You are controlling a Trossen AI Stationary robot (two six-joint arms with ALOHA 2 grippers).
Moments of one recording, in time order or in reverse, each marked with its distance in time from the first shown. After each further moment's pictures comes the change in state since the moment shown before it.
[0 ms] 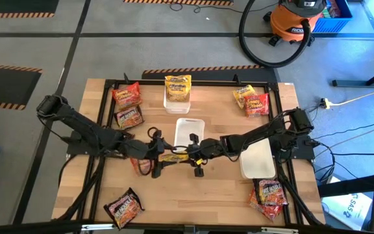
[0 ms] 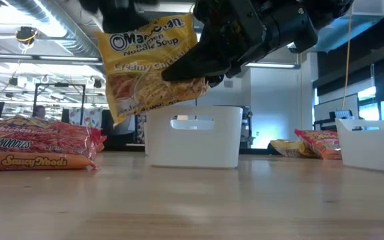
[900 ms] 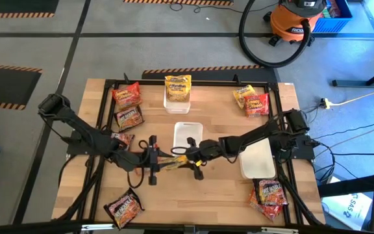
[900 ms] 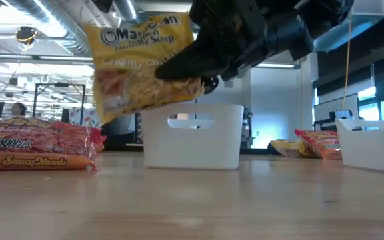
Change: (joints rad) left arm -0.175 -0.002 0.000 0.123 -0.275 0.217; right arm 0.000 0.044 0.000 0.081 -0.087 0.050
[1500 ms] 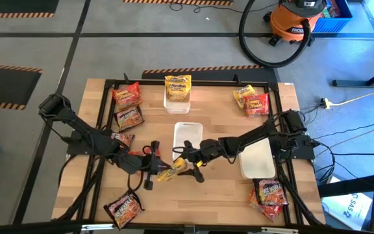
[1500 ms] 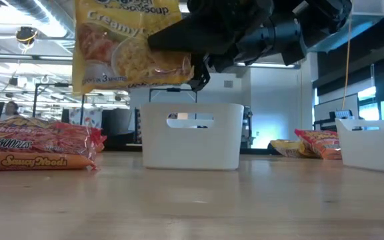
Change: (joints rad) left arm -0.009 0.014 -0.001 -0.092 0.139 0.040; right arm 0.000 0.040 0.000 0.151 -0.151 0.047
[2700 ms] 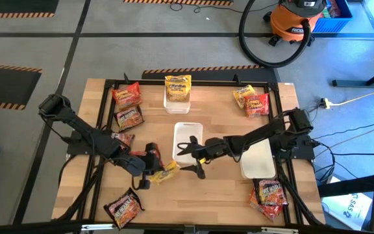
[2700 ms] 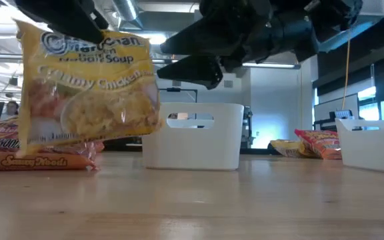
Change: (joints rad) left arm 0.009 0.000 0.000 -0.262 0.136 -0.264; right arm 0.000 -0.072 -0.070 -0.006 0.133 0.007
